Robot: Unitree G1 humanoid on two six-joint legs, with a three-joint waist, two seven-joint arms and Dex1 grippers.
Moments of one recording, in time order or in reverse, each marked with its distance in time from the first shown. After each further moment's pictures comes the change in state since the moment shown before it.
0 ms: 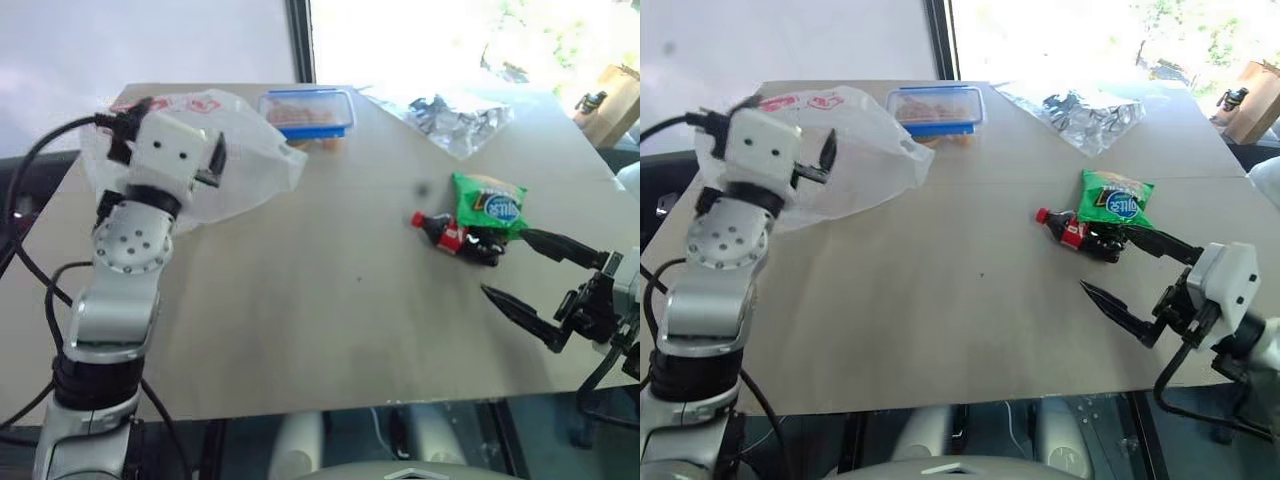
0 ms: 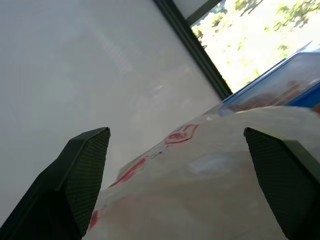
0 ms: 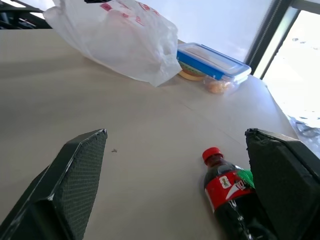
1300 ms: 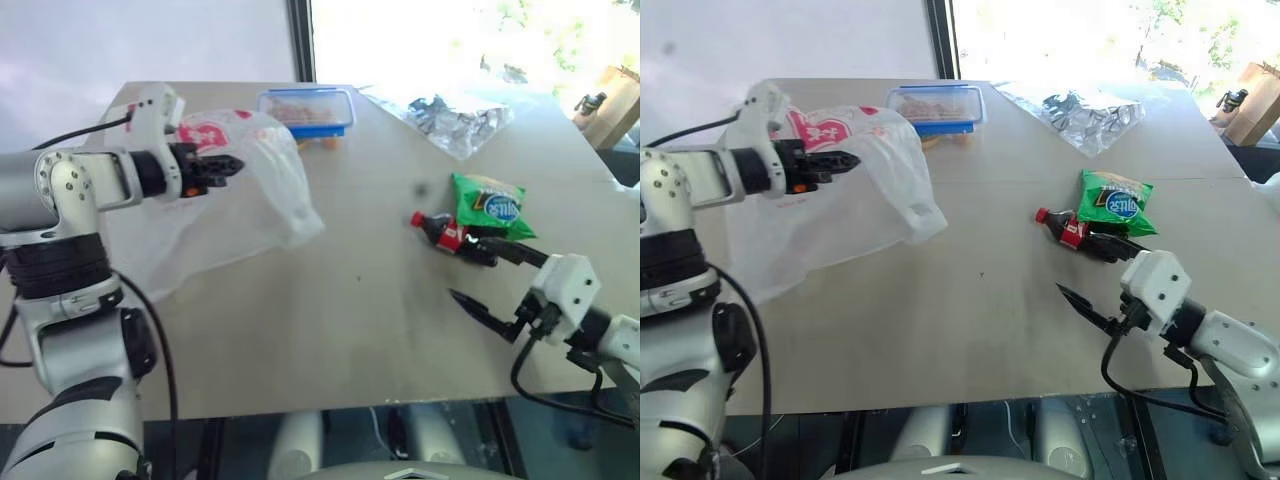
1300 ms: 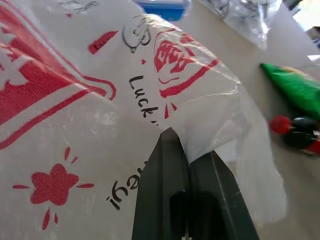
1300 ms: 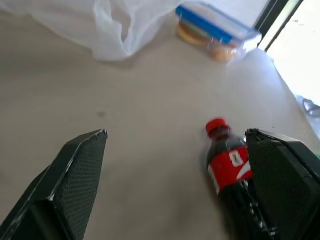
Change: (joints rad) left arm -0.537 -0.144 0.248 0.389 -0.549 0.991 -0.524; right arm -0.074 -0.018 0.303 0.128 -0.346 -0.058 -0.144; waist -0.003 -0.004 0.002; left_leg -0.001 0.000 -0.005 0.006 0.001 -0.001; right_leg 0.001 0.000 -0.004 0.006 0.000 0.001
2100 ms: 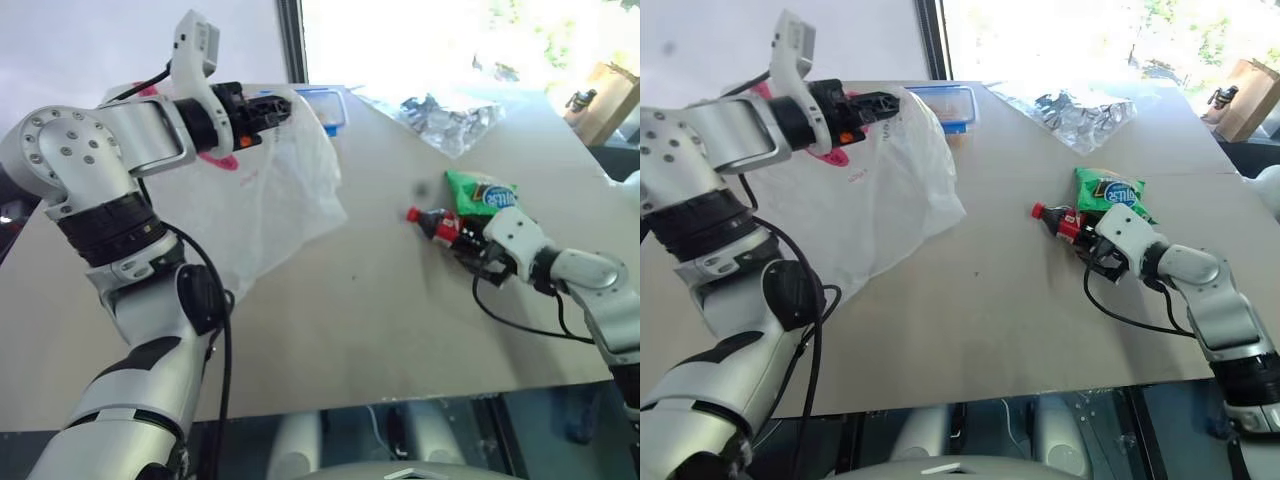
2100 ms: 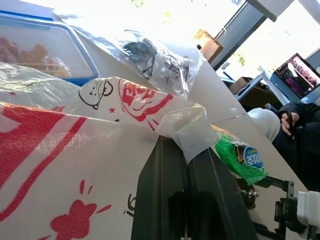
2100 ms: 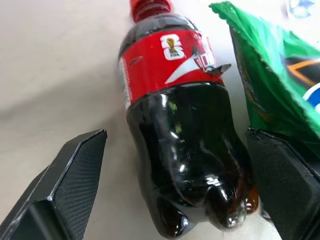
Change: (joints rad) left arm -0.154 -0.198 0.182 -0.033 -0.216 0.030 0.377; right arm -0.500 -0.061 0.244 0.528 -0.234 0.161 0.040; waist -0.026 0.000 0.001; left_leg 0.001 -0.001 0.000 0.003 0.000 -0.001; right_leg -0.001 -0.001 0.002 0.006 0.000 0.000
